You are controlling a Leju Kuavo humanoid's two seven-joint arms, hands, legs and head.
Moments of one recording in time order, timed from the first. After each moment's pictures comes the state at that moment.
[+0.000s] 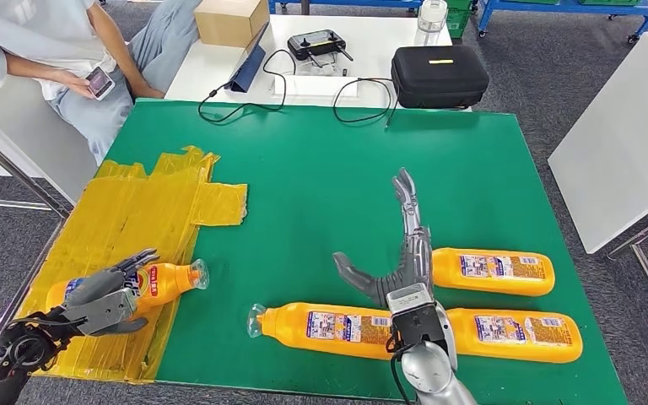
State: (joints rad) left arm -0.18 0.51 -0.22 -1.14 -0.46 -0.25 -0.44; right arm -0.06 0.07 0.41 -1.57 0.30 -0.42 -0.46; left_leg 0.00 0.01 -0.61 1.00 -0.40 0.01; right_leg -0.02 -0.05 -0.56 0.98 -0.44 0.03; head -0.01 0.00
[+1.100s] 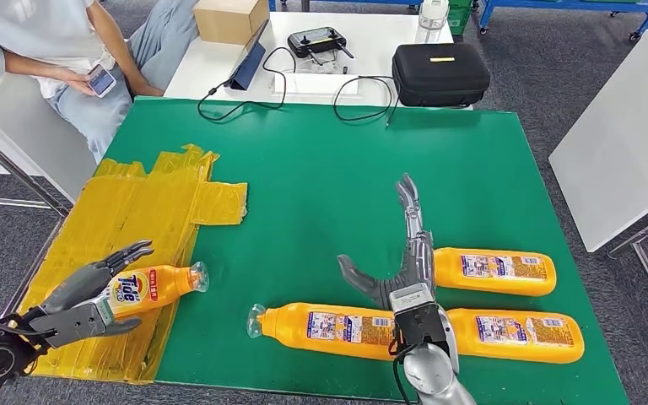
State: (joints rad) left arm -0.06 0.58 -0.16 -1.47 -0.34 -0.28 -0.45; right arm -0.04 0.07 0.39 -1.55 0.29 -0.42 -0.46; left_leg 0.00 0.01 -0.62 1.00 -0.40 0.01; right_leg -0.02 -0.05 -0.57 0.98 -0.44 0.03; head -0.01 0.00
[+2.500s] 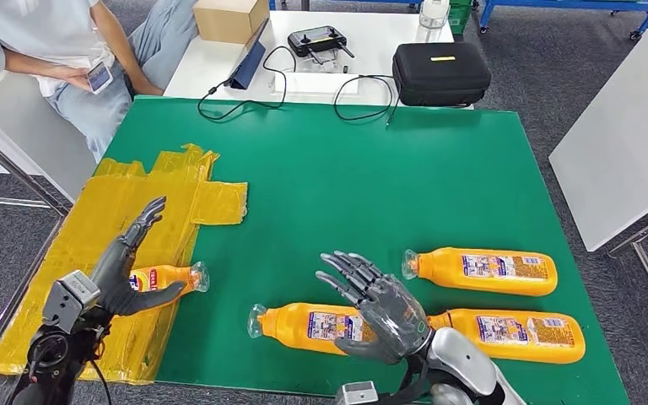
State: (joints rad) left arm -0.09 0.19 -0.03 -1.48 -0.12 -0.30 -0.54; right arm -0.01 -0.27 0.58 -1.64 0.90 -0.23 -0.37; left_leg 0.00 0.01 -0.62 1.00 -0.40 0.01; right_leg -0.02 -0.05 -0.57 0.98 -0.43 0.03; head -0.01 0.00
